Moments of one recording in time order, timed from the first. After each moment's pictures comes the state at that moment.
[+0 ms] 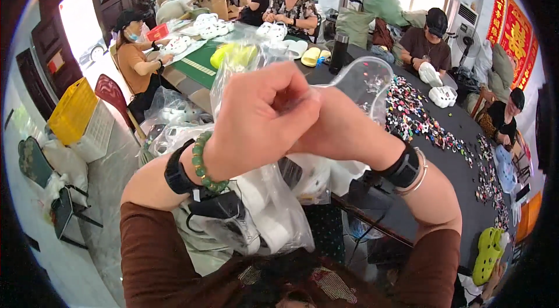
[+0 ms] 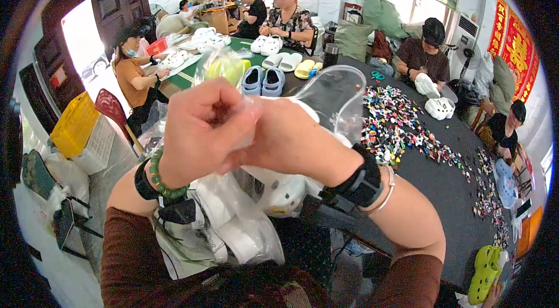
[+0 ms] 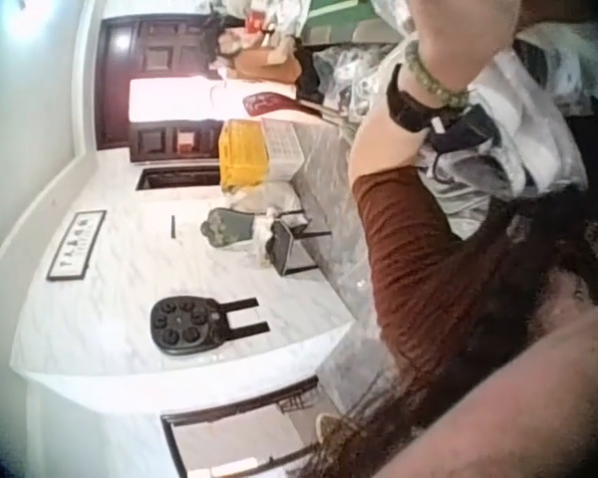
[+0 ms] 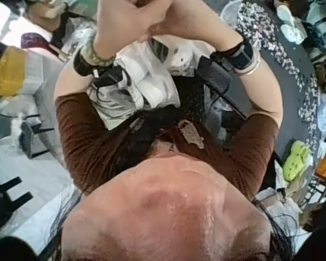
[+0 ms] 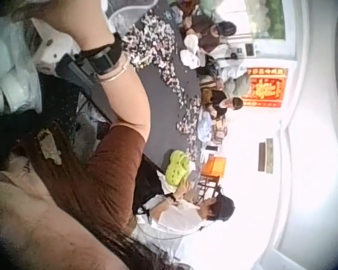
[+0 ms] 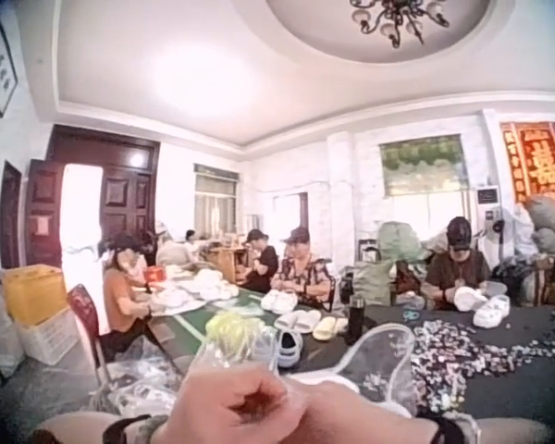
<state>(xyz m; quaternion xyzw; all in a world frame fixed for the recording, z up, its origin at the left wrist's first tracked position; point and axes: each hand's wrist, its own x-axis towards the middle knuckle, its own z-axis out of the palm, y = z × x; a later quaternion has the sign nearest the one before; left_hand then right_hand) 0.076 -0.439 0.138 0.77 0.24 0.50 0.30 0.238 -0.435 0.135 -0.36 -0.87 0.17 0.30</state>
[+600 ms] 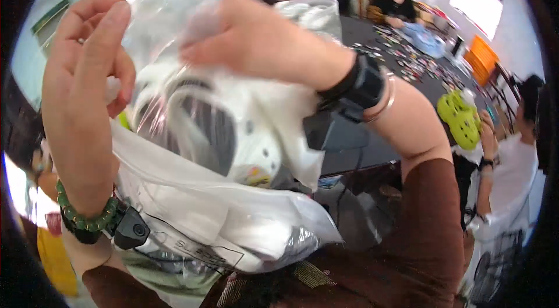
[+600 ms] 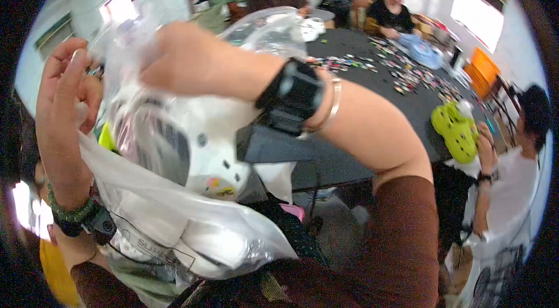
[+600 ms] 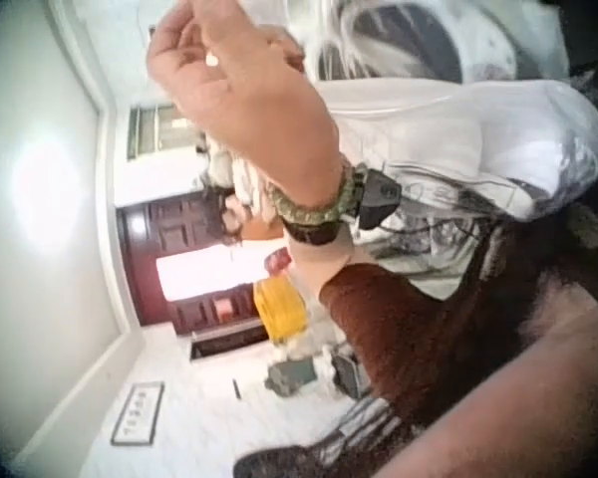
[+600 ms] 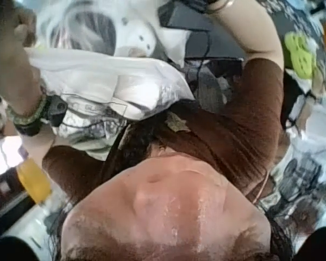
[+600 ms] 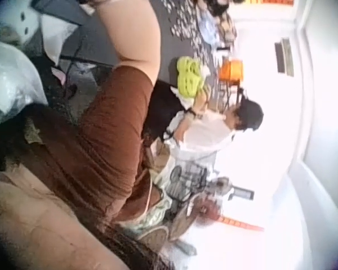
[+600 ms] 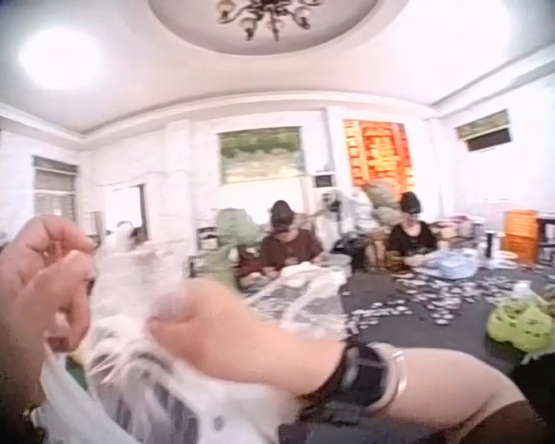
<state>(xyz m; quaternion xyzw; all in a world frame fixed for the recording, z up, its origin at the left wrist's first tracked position) 0.186 -0.434 0.205 0.81 0.15 0.48 0.30 0.385 -0.485 0.180 -0.49 -0.75 0.07 0.43</state>
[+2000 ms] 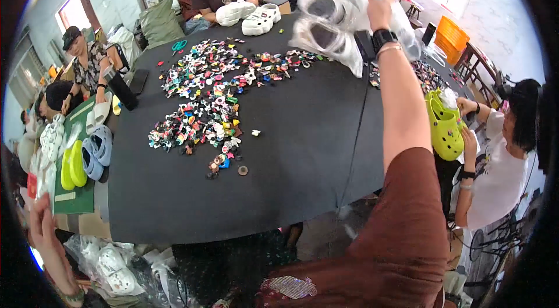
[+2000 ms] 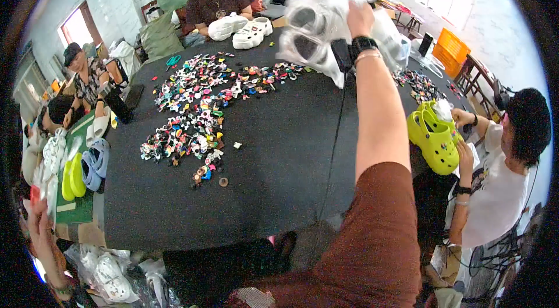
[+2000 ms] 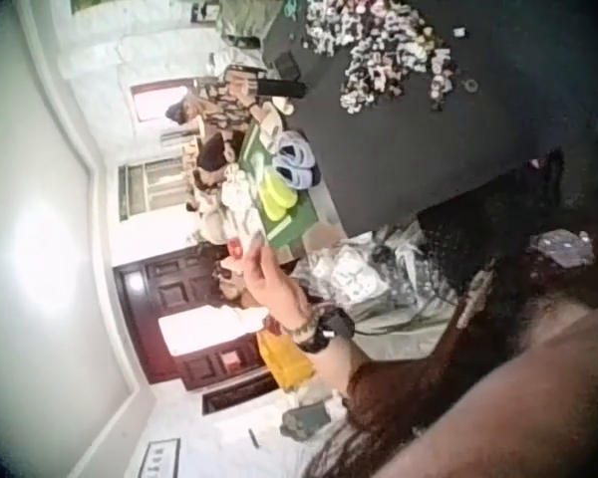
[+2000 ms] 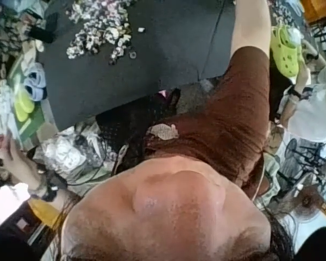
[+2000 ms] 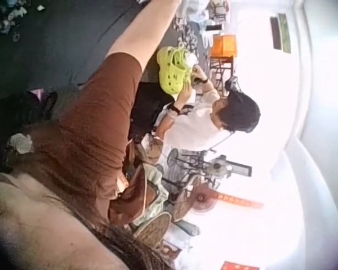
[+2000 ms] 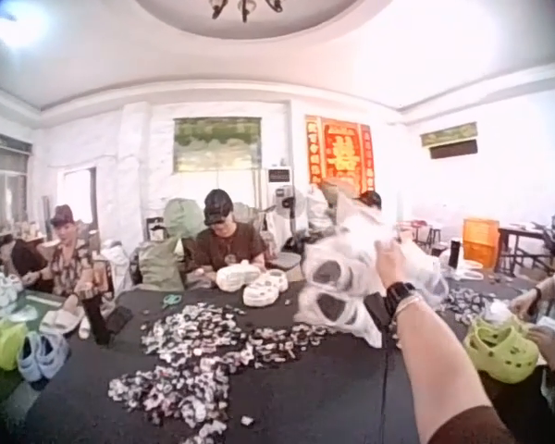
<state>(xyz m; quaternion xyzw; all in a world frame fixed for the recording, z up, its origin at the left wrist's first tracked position) 0.097 -0.303 0.129 0.77 0.39 0.41 0.29 0.975 -0.567 0.070 -0.76 -0.17 -0.56 0.29</state>
